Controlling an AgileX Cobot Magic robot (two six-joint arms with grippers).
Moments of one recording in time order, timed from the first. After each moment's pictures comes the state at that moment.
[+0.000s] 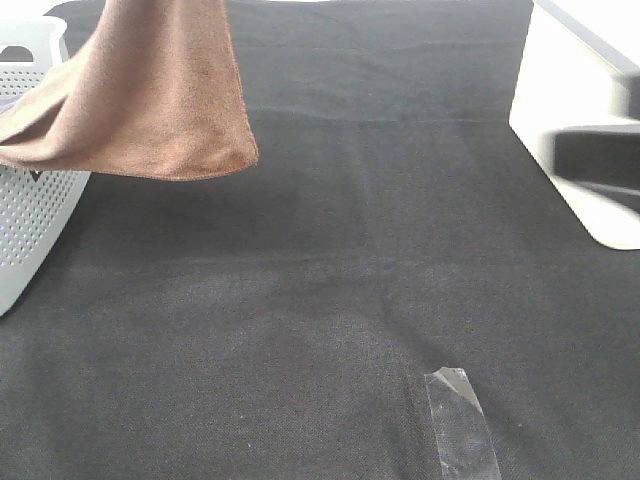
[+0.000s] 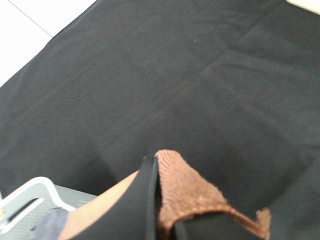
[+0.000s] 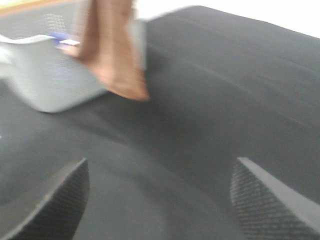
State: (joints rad) left arm -0.68 1.77 -2.09 0.40 1.13 0.05; right arm 0.14 0.76 -0.52 1.25 0.62 -1.36
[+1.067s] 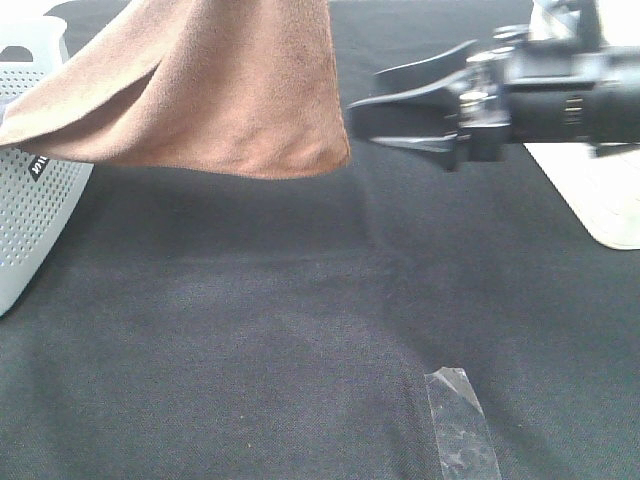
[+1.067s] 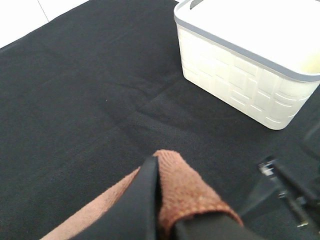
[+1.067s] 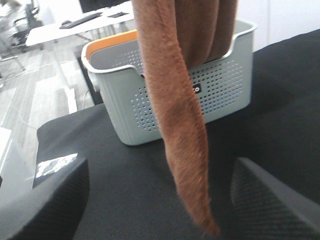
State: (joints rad) left arm -0.68 1.77 -2.09 0.06 0.95 0.03; right arm 0.21 1.61 -0.81 1.74 1.00 -2.05
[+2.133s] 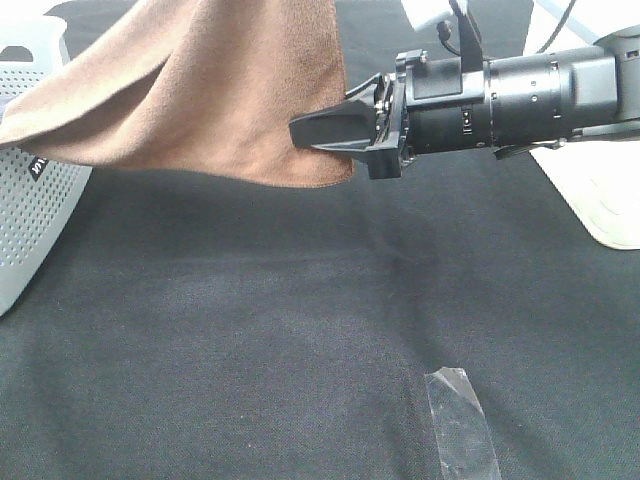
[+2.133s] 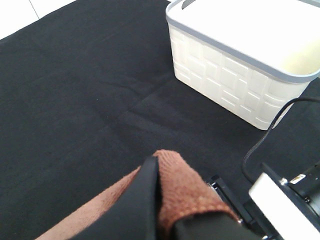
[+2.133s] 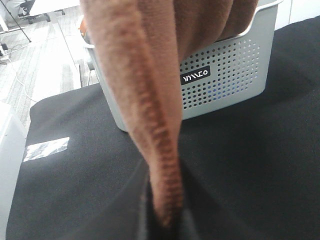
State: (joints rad) left arm -0.68 1.77 -2.09 0.03 0.95 0.03; right arm 0.34 1.76 -0.94 1.74 0.89 -2.06
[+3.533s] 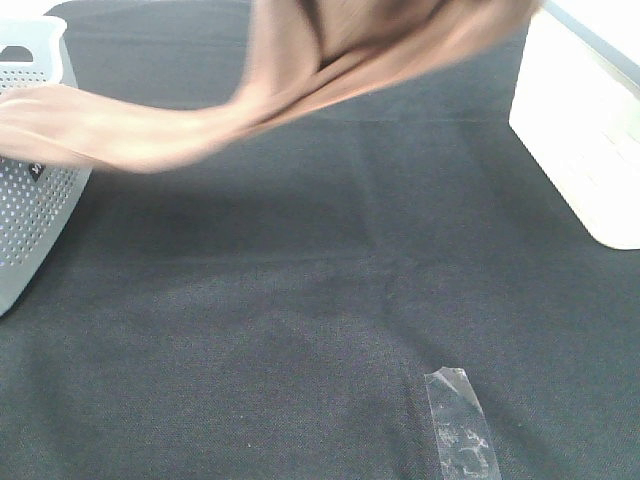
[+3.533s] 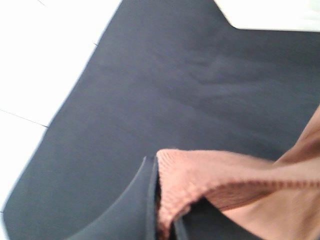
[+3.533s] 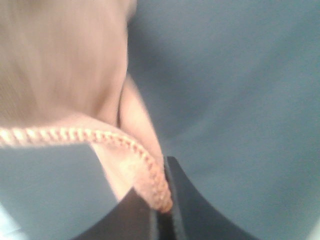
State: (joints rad) left arm -0.68 1.77 -2.09 0.26 0.97 0.45; right arm 0.34 1.56 -1.64 0.34 1.09 -0.48
